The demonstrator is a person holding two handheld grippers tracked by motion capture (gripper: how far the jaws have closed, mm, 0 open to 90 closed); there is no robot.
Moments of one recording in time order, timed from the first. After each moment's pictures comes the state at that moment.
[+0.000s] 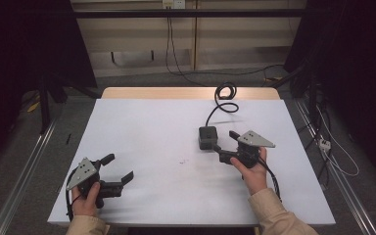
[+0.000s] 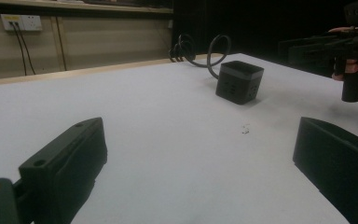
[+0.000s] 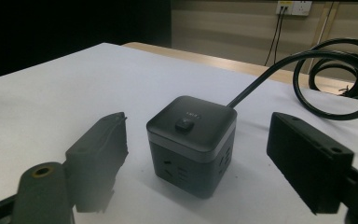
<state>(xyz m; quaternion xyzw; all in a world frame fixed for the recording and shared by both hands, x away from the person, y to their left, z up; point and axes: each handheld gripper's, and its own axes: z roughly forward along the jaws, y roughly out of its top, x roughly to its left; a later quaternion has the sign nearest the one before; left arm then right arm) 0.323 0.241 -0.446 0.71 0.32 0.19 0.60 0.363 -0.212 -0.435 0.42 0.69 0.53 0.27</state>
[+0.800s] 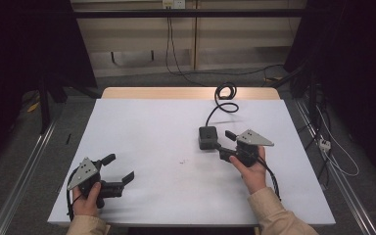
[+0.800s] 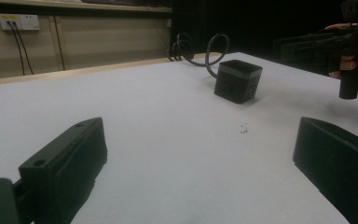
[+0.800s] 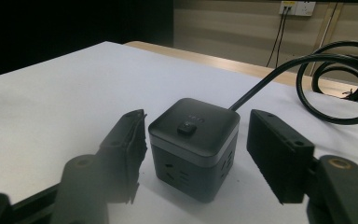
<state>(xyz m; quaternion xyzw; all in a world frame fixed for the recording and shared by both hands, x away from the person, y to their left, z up) 0.323 0.239 -0.446 0.71 0.31 0.19 0.60 0.366 -0.211 -0.433 0.41 0.69 0.53 0.27</state>
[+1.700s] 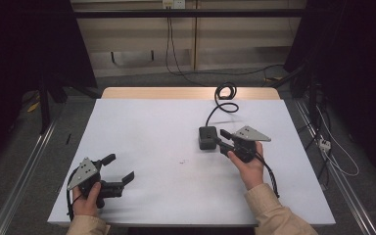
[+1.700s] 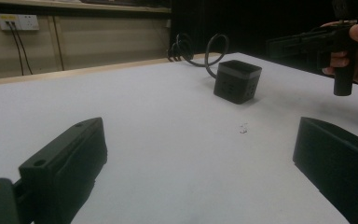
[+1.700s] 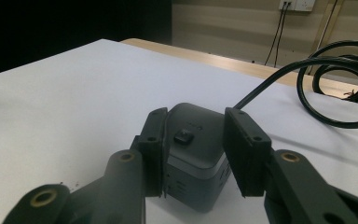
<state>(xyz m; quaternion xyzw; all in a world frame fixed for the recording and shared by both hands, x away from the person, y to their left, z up) 0.323 0.239 -0.446 0.71 0.31 0.19 0.60 0.376 -0.206 -0.429 0.42 0.70 0.52 0.27</state>
